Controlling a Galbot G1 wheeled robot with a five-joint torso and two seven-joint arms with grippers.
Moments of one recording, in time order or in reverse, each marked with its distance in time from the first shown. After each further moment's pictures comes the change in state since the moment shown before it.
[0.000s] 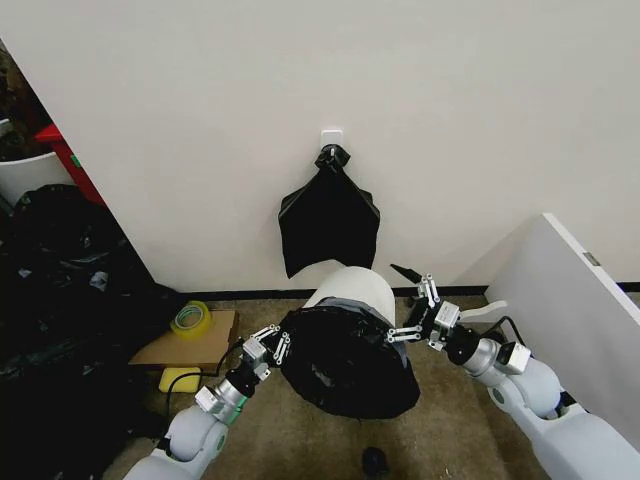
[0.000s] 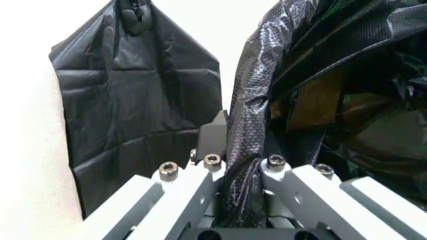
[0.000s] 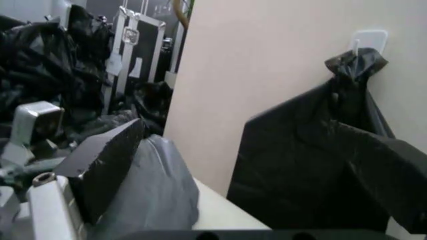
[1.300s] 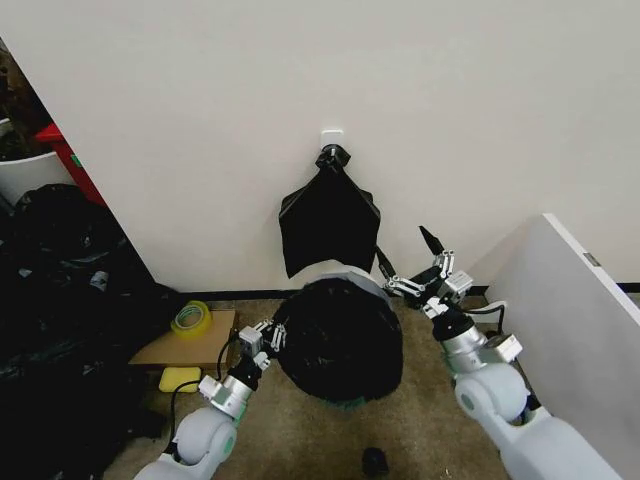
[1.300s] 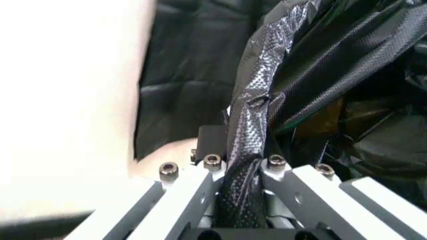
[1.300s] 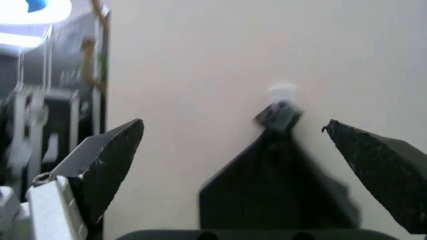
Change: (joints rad) left arm 0.013 -0.022 0.035 -0.125 -0.211 0.363 -0.332; right arm -0.077 0.111 -0.124 0.219 -0.107 -0.022 0.518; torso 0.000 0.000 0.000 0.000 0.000
